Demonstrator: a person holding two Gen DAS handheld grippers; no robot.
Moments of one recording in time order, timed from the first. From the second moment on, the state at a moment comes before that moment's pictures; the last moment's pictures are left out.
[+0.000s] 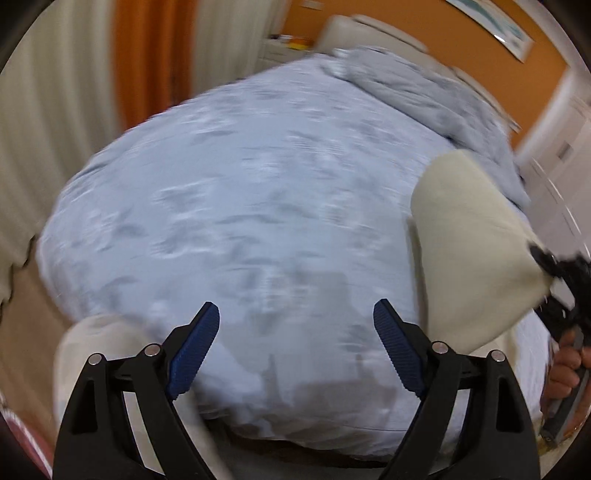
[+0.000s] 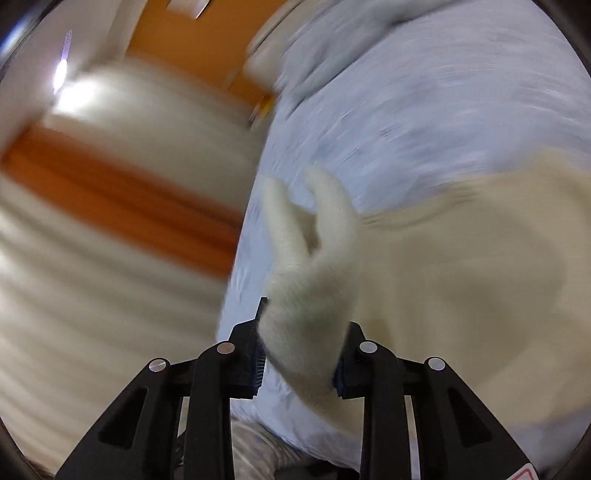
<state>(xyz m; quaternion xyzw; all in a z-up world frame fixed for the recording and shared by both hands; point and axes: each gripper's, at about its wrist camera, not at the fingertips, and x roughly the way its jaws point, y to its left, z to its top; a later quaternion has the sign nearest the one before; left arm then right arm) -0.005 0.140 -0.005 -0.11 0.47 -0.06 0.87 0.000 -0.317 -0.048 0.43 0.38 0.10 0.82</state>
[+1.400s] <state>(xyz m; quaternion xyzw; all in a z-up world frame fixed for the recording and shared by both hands) -0.031 -0.126 -0.090 0.16 0.55 -0.20 0.80 -0.074 -0.395 -0.073 0.28 0.42 -0.06 0.86</state>
